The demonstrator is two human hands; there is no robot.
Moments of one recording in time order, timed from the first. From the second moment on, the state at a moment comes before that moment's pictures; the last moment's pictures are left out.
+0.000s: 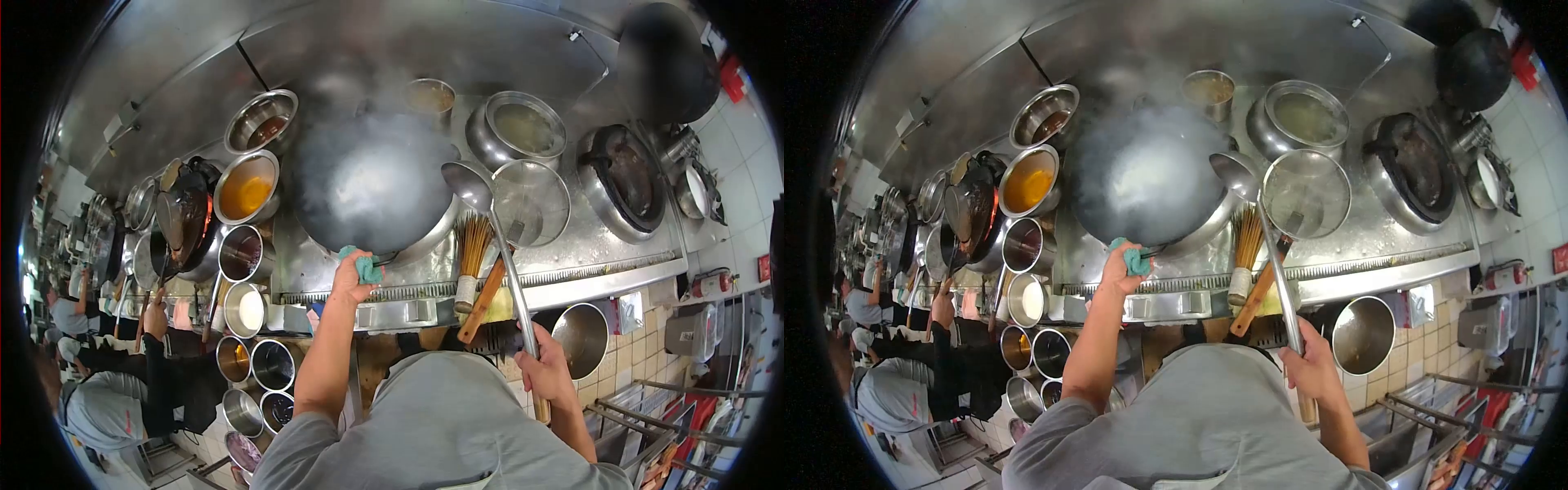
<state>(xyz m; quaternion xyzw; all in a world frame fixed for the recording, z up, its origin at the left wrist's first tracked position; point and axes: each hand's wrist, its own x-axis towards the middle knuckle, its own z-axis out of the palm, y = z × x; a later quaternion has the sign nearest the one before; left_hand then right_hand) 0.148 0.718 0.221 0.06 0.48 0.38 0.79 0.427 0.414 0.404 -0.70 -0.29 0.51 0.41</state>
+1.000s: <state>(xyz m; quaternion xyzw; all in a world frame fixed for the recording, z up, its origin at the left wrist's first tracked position) 0.227 0.629 0.297 0.20 0.51 0.43 0.72 0.467 0.413 0.371 -0.58 -0.46 0.57 0.36</state>
